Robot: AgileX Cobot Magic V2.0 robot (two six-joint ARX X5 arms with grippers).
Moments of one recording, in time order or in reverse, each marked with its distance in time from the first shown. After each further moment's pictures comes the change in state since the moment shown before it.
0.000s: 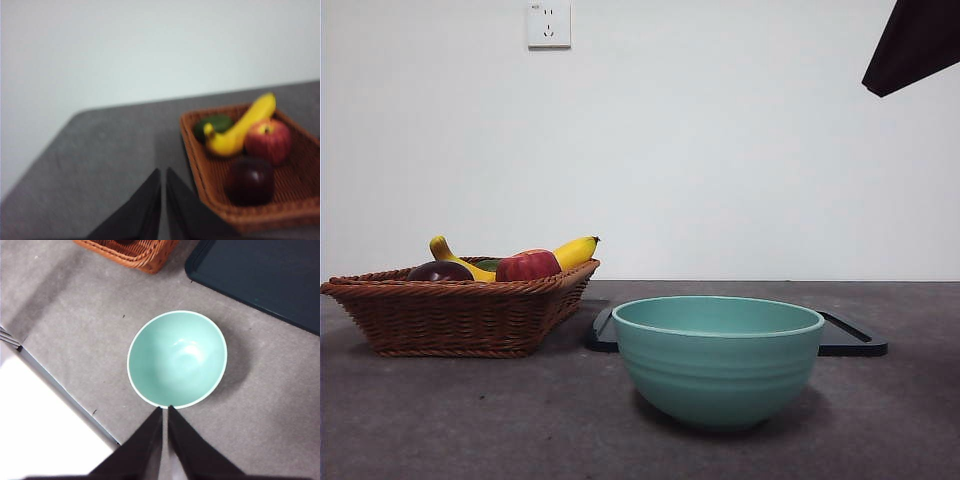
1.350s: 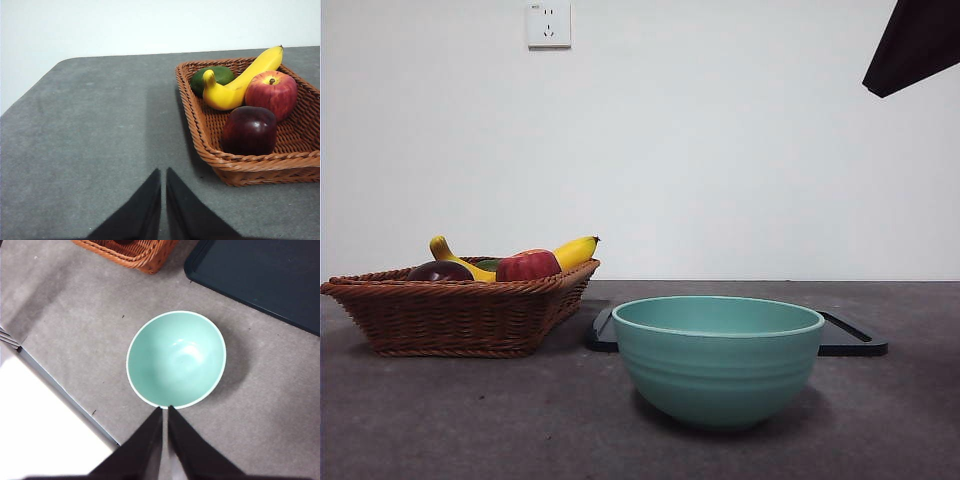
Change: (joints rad) left arm 0.000 0.001 -0.114 -0.012 -0.003 -0.064; right arm 0.000 0.000 0.000 0.000 0.000 0.000
